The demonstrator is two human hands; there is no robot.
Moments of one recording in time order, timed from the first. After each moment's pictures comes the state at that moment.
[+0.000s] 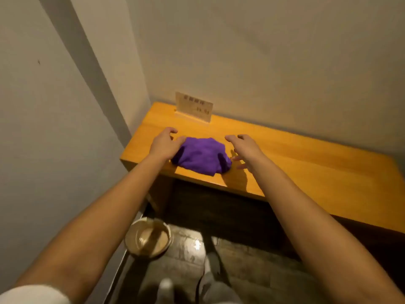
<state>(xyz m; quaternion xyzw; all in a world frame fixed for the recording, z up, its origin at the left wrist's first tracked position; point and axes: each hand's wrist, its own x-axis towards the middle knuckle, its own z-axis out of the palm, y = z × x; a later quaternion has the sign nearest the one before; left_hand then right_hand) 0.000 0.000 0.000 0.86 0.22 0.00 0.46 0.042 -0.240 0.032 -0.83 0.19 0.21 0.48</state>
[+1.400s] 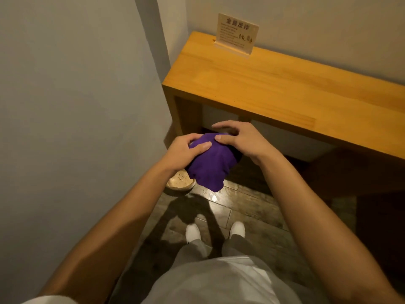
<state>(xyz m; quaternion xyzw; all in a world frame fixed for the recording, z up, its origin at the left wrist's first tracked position) -0.268 -0.005 -0.026 0.77 0.13 -0.10 0.61 -0.177 -0.202 0.020 -0.80 -0.15 0.30 0.50</state>
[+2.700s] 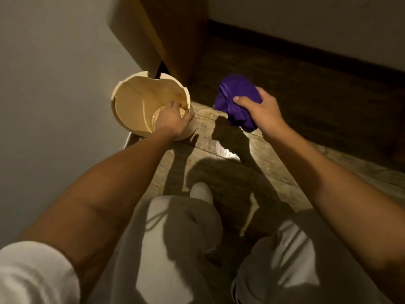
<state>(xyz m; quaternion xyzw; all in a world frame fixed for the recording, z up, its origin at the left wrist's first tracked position) -0.235 -0.003 -0.636 0.92 0.28 -0.19 0.22 -0.150 -0.244 -0.610 -0.75 0.06 0.27 0.61</state>
